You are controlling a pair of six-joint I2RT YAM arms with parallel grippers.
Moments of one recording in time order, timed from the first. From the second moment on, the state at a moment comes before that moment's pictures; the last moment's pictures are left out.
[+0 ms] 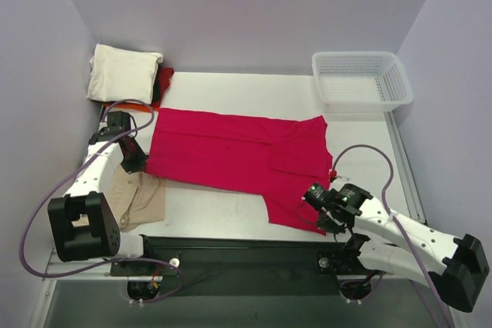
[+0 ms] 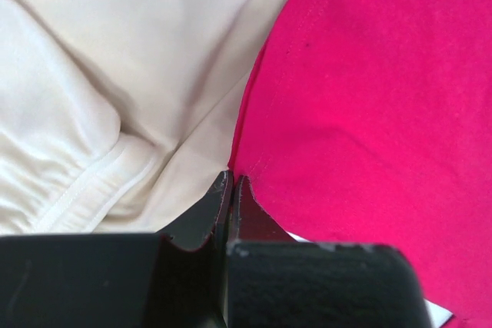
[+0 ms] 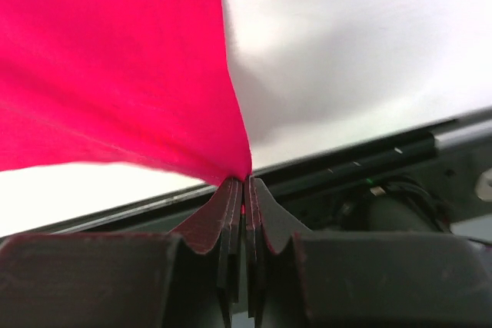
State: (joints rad) left arm 0.11 1.40 1.00 -0.77 -0.10 -0.52; right arm 0.85 0.95 0.55 -1.11 0.31 1.10
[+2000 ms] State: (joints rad) left arm 0.01 2.01 1.57 -0.78 -0.21 -0.56; right arm 0.25 1.52 1.11 -0.81 0.48 0.61
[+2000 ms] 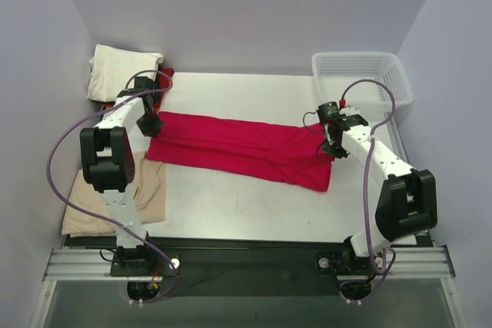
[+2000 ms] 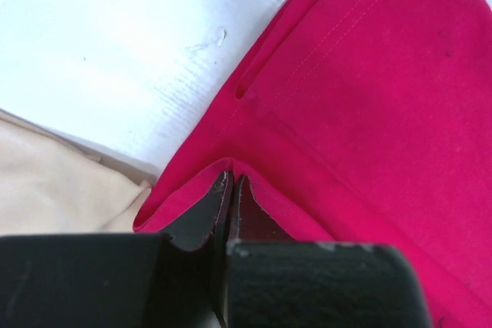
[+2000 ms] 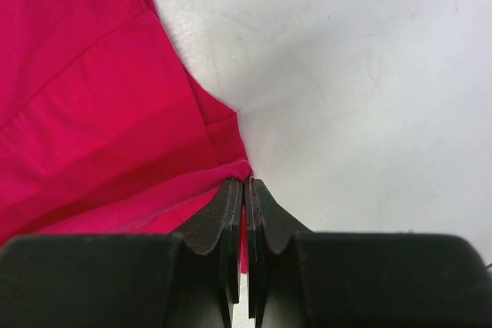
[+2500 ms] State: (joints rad) left arm -0.01 2.08 1.65 -0.74 -0.30 -0.56; right arm 0.22 1.64 1.20 -0.78 0.45 0.57
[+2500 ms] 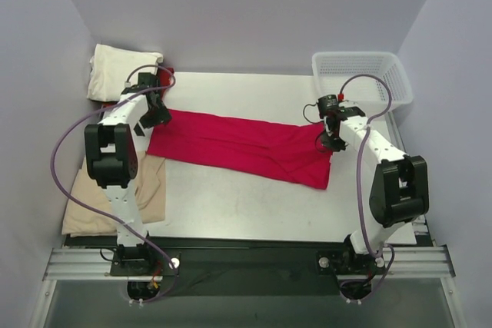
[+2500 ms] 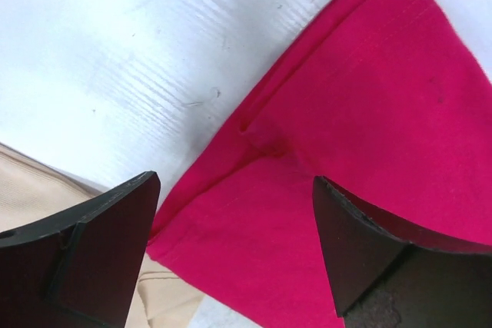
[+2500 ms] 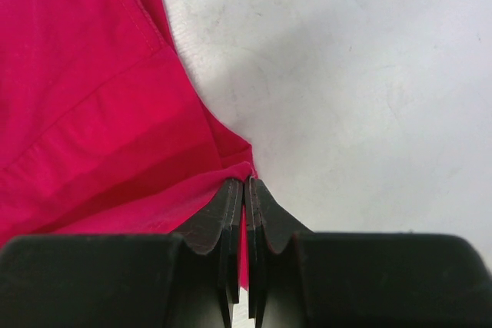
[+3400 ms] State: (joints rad) left arm -0.12 1.90 1.50 -0.63 -0.28 -0.53; right arm 0.22 1.78 1.38 -0.75 0.41 0.49
